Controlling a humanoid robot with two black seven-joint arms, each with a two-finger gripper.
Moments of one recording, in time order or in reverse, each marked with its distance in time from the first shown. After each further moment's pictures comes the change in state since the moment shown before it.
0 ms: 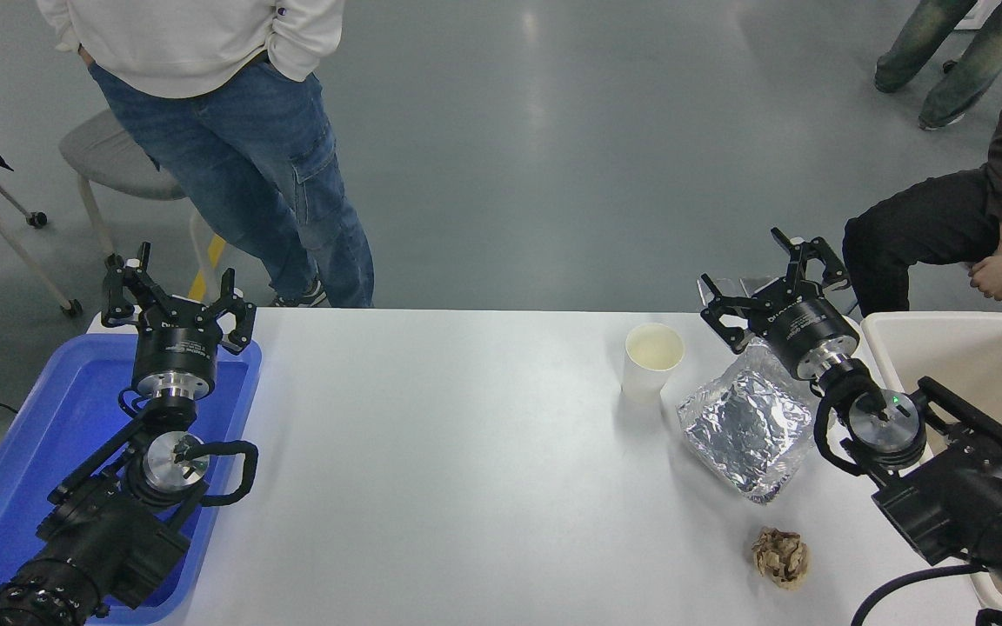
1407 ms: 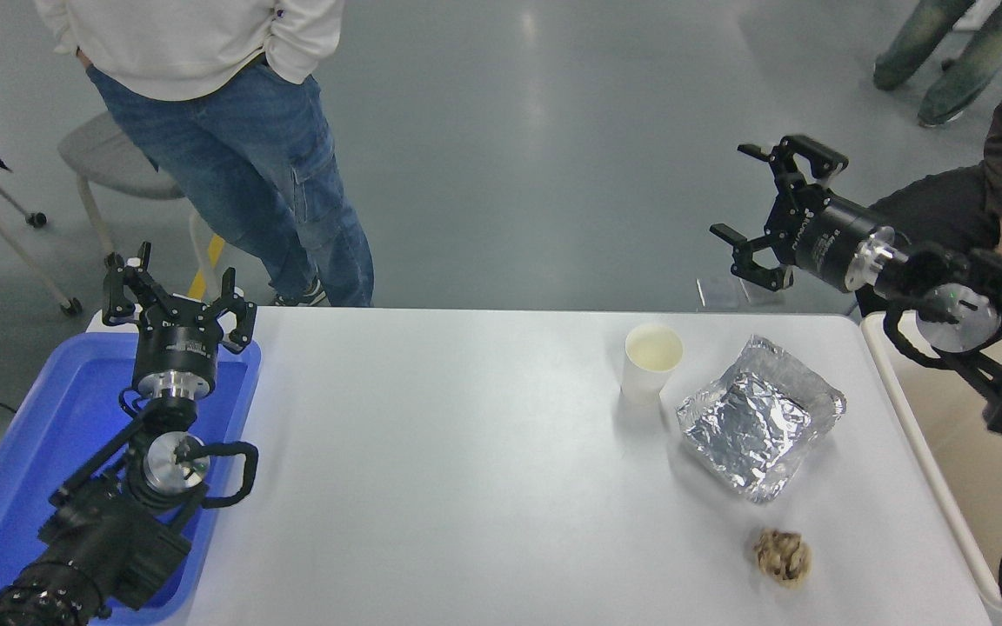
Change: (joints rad) left arm 0.000 0.000 0.000 0.000 0.000 0.000 0.001; right arm 0.633 -0.314 -0.860 0.164 -0.316 0.013 -0.002
